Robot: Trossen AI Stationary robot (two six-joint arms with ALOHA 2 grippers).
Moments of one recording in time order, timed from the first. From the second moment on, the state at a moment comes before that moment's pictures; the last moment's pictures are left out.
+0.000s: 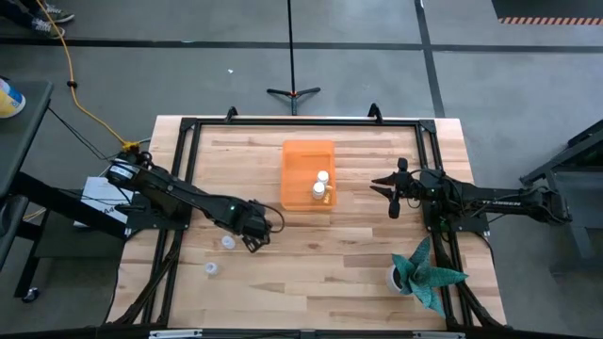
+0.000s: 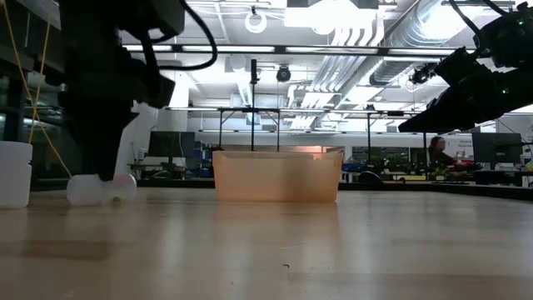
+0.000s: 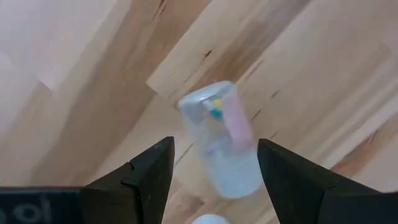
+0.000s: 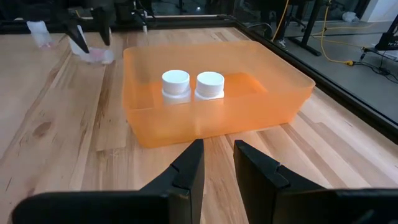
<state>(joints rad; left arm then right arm) -0.30 1.58 0.93 -0.84 -0.17 -1.00 -0.22 0.39 0.02 0.10 0.06 -0.01</state>
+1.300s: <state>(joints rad) -0.28 1.68 0.91 -0.71 -0.08 -1.05 -0.22 0.39 0.02 0.10 0.06 0.00</state>
